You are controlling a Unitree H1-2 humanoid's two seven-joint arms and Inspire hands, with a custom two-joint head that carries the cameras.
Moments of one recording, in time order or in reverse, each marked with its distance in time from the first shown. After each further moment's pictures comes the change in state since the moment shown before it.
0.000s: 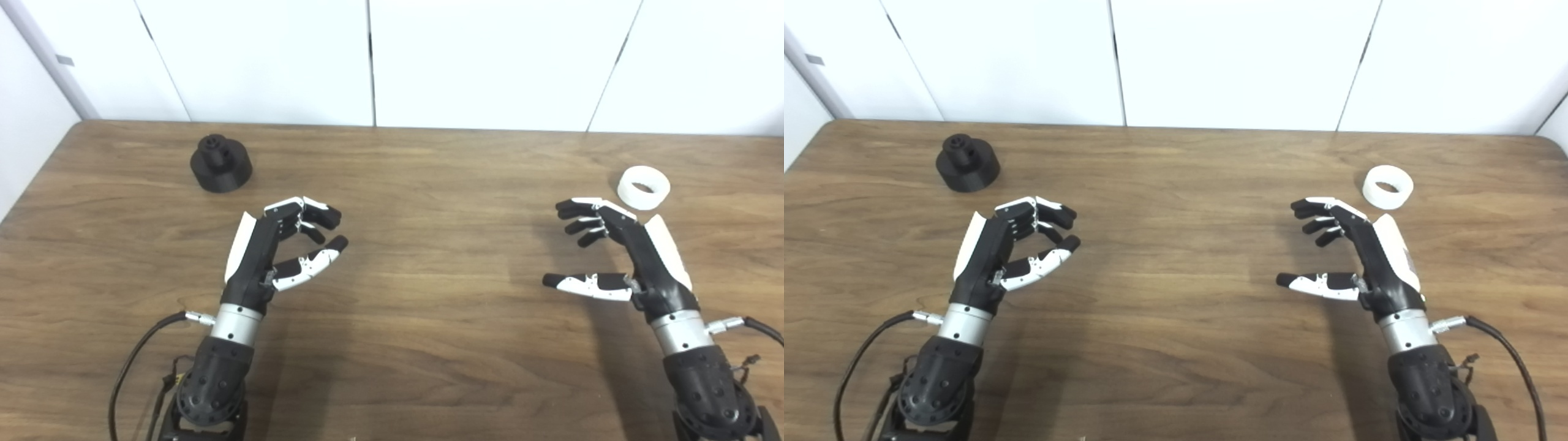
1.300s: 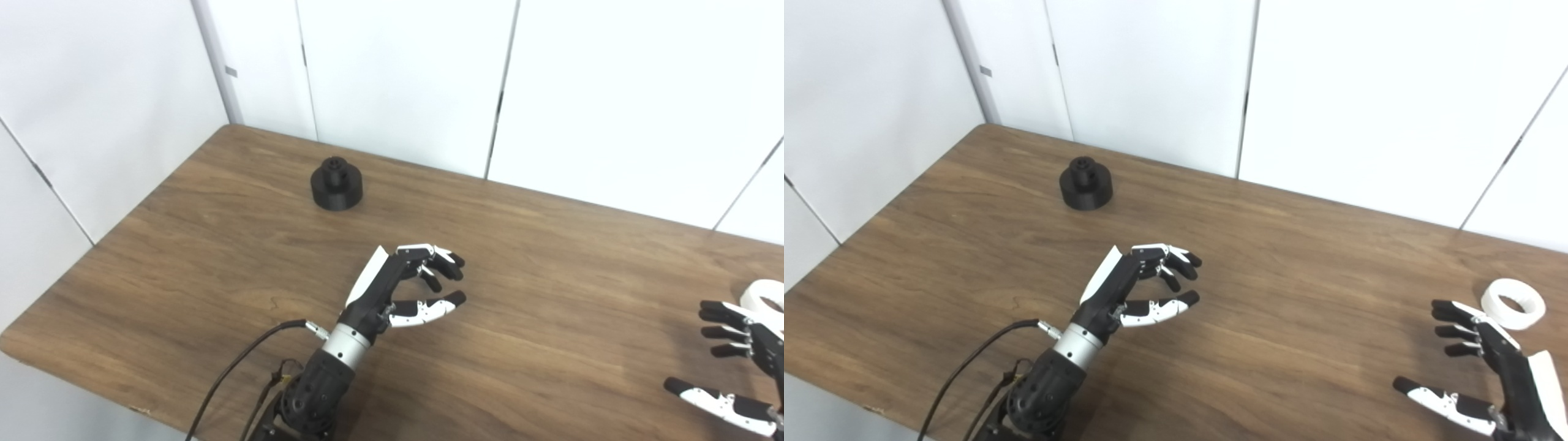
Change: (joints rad) left arm -0.003 -0.051 -0.052 0.061 0.072 -0.033 0.031; right arm 0.009 -0.037 -0.046 0.037 0.081 -0.008 0.007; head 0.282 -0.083
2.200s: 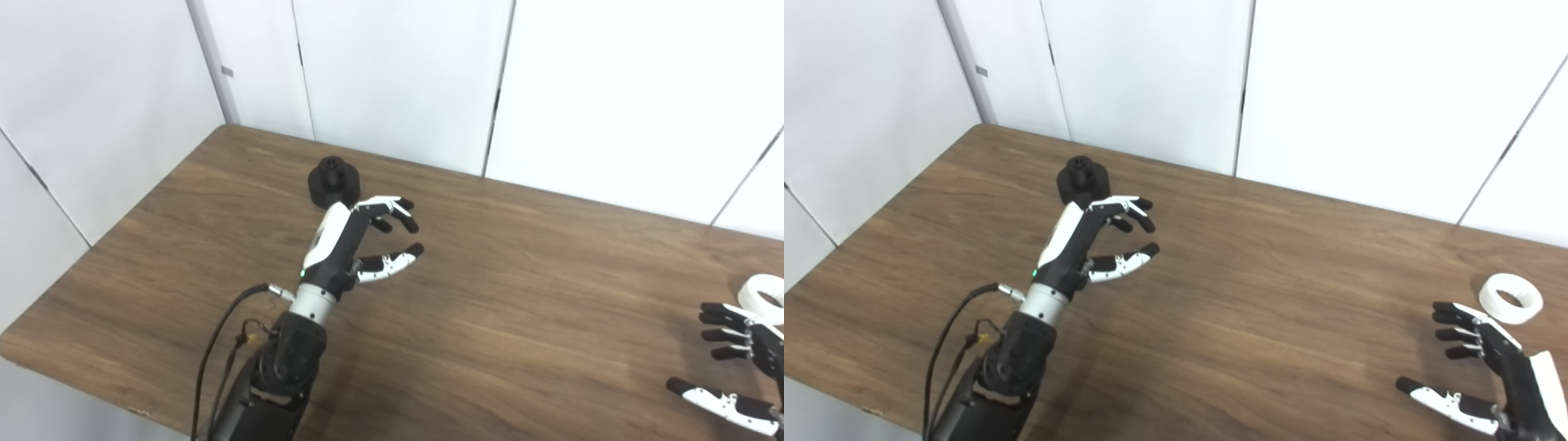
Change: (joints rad) left arm -0.080 0.090 0.082 -0.120 0.234 0.216 0.053; right arm 0.006 -0.005 -0.013 0.017 0.029 0.004 0.012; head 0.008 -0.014
